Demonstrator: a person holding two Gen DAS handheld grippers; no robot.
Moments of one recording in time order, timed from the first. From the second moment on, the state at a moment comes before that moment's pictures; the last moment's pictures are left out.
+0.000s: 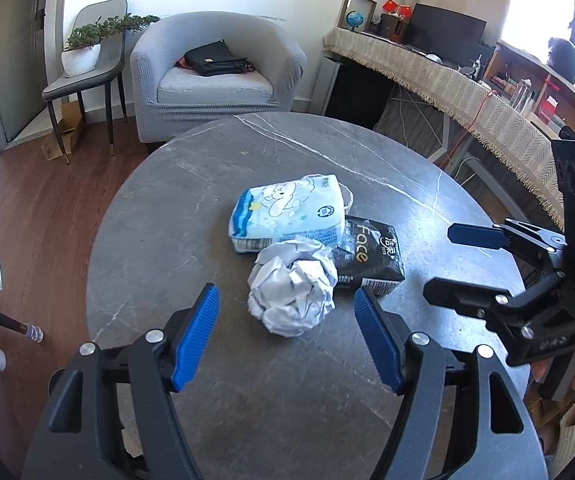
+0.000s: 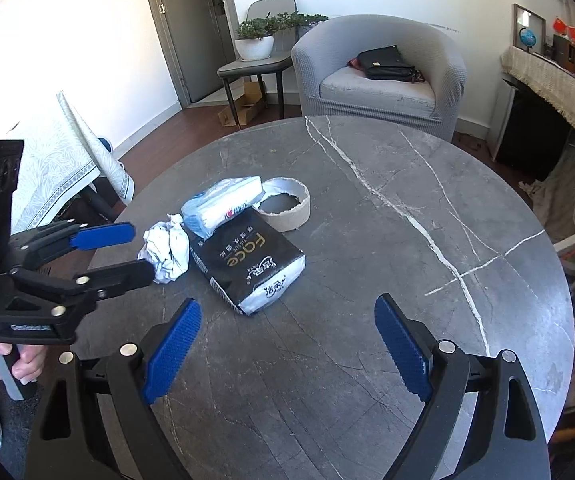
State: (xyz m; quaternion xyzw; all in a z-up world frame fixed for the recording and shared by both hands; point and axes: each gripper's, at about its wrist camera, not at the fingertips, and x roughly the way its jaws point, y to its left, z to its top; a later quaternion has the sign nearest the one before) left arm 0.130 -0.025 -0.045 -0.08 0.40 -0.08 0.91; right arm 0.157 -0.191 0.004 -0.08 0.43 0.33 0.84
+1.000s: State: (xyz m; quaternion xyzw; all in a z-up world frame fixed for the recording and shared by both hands) left arm 0.107 0.006 -0.024 -0.11 0.40 -0.10 0.91; right arm 0.186 -0.120 -0.013 -0.22 0.44 0.40 0.77
